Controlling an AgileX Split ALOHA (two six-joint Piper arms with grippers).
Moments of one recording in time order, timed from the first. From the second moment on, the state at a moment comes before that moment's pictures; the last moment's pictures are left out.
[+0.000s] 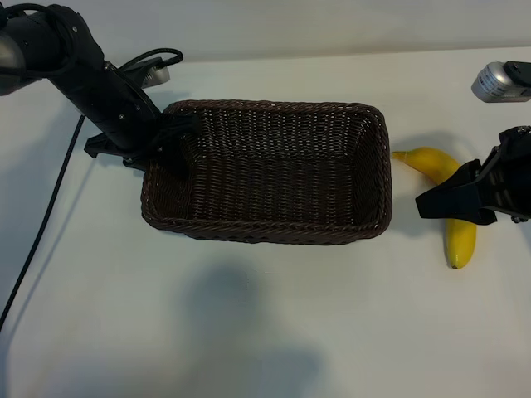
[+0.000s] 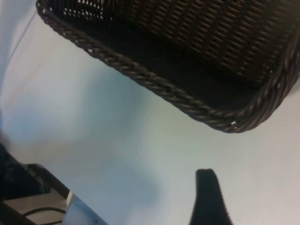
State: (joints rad) left arm -0.16 2.11 -1.47 -0.44 0.96 0.16; right arm 0.07 1.31 -0.78 0.87 0.92 -0.79
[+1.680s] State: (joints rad) left arm 0.01 1.86 -1.48 0.10 1.11 -0.07; right arm 0.07 1.31 -0.78 0.87 0.92 -0.79
